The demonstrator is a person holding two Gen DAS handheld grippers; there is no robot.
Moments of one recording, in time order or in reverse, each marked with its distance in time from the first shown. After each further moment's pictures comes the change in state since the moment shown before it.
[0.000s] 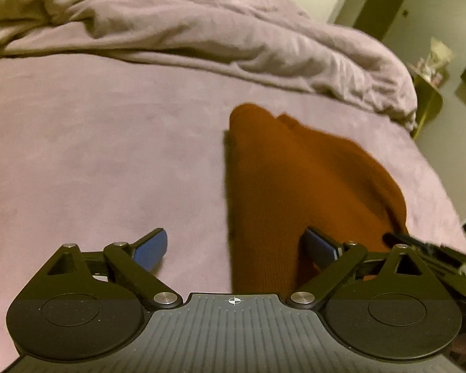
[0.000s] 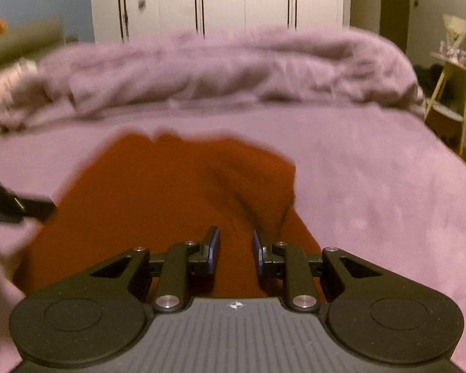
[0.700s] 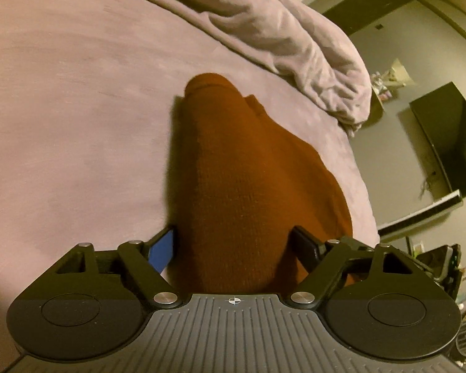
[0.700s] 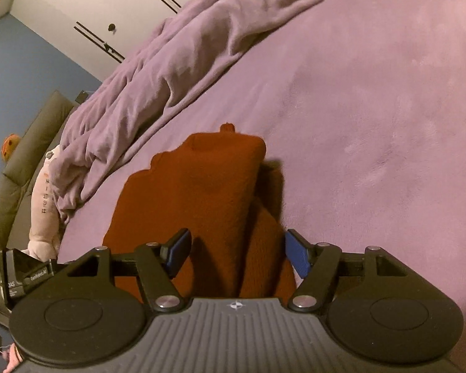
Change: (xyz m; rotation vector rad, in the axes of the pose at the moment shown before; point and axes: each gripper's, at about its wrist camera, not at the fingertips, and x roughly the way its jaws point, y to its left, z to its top) left arm 0.066 0.041 0.033 -0.234 0.187 -0.409; right arm 0.057 -0.108 0.018 0.530 0.221 0.423
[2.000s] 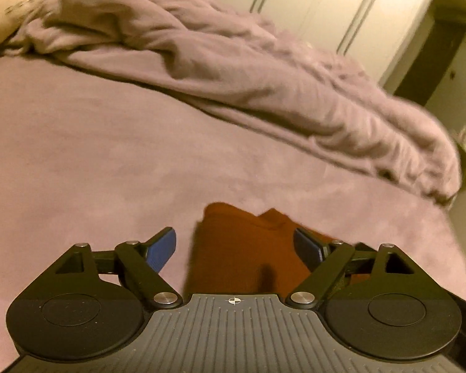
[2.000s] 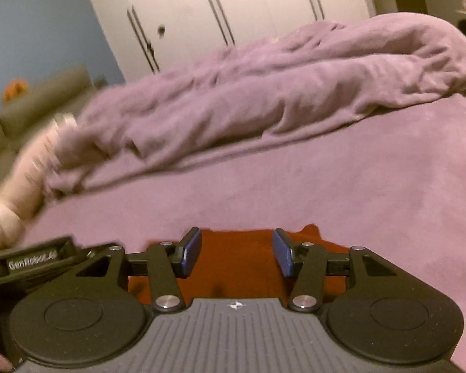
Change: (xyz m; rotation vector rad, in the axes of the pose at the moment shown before) left arm -0.077 -0.008 0.022 0.061 -0.370 0.529; right arm 0.094 0.220 -0.057 -0.368 -0.215 -0.167
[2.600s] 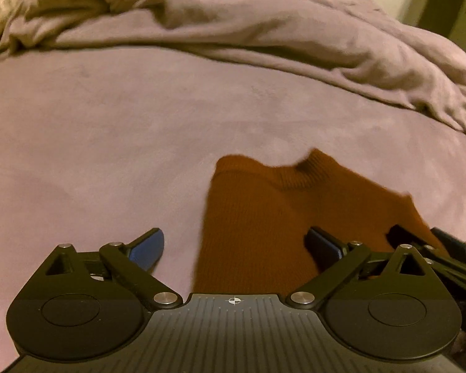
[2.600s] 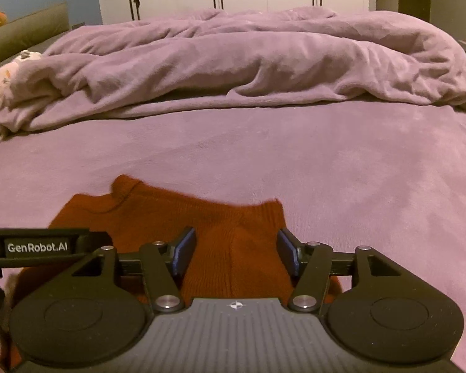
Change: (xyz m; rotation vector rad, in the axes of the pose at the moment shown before) left arm 0.022 -0.002 -0.024 0.129 0.141 0.093; right arm 0.026 -0.013 -0.023 -0.159 0.083 -0.176
